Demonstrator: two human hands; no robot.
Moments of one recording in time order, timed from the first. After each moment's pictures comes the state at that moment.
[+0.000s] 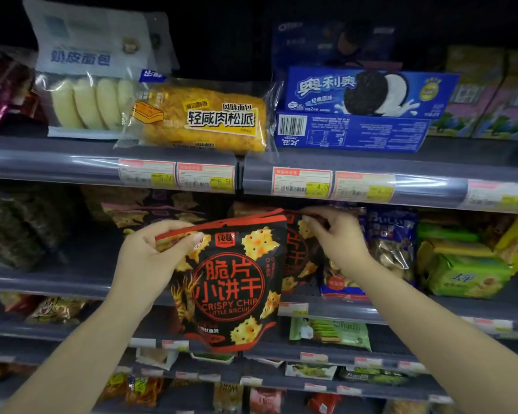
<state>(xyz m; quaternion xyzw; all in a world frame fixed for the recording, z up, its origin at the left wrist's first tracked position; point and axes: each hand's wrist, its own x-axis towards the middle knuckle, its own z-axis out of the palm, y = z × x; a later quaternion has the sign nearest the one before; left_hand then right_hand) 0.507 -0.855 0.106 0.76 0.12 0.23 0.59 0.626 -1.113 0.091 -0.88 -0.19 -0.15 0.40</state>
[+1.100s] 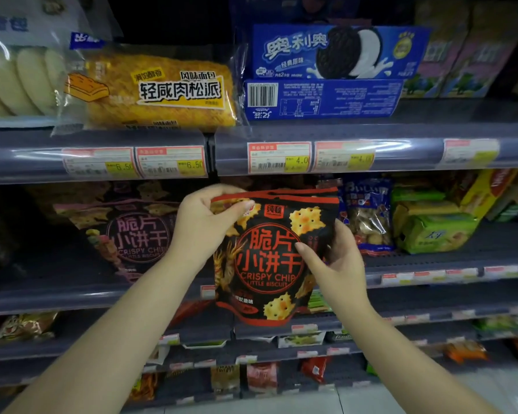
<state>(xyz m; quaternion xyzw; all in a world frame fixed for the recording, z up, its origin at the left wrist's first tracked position) 0.574 -0.918 0.102 0.76 -0.03 0.16 0.62 0.545 -1.118 0.040 -0.75 -0.03 -0.12 0.64</state>
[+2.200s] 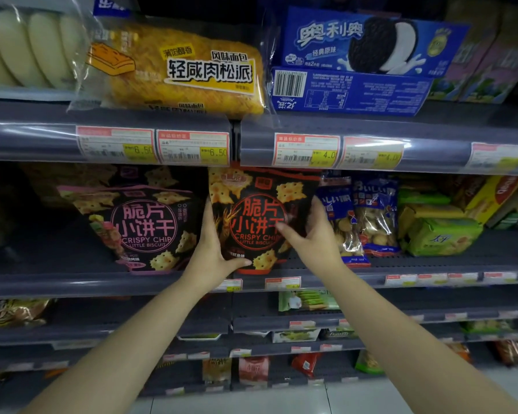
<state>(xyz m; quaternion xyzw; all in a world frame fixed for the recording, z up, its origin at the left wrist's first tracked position) 0.586 -0.889 -0.011 0.84 -0.10 0.10 0.52 0.614 -1.090 0.018 -0.82 -0.09 -0.09 0.57</state>
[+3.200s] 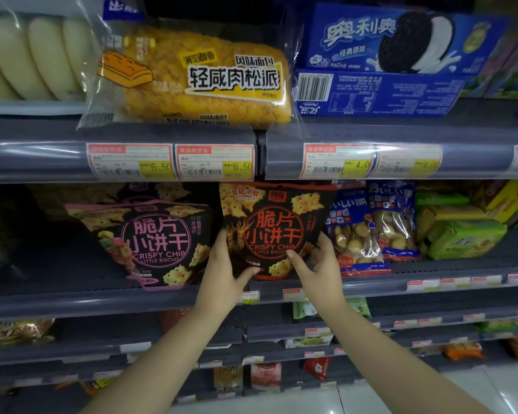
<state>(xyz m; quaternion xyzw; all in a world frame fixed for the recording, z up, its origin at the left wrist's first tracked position) 0.592 -0.878 -0.041 0.87 -0.03 0.13 0.47 0.601 -1.064 -0.035 -0.80 0.00 -0.10 0.60</state>
